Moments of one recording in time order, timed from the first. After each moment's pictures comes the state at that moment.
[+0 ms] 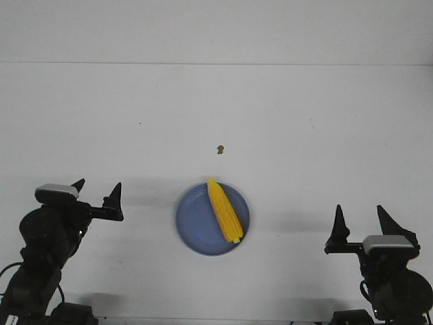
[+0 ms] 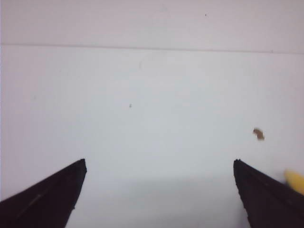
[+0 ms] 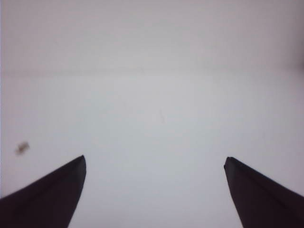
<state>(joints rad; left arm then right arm) -0.12 0.60 0.66 -0.25 0.06 -0.09 0.07 0.21 0.55 -0.42 0.02 0.09</state>
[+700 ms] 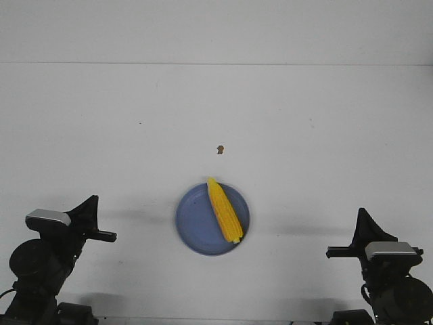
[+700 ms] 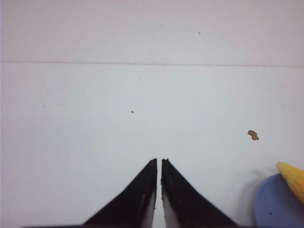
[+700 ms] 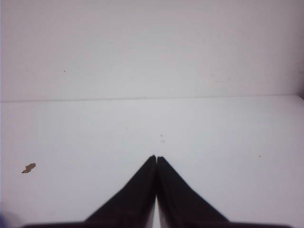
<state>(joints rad) -0.12 0.38 0.57 -0.28 0.05 -0.07 0.07 0.17 0.54 -0.43 0.03 0.08</state>
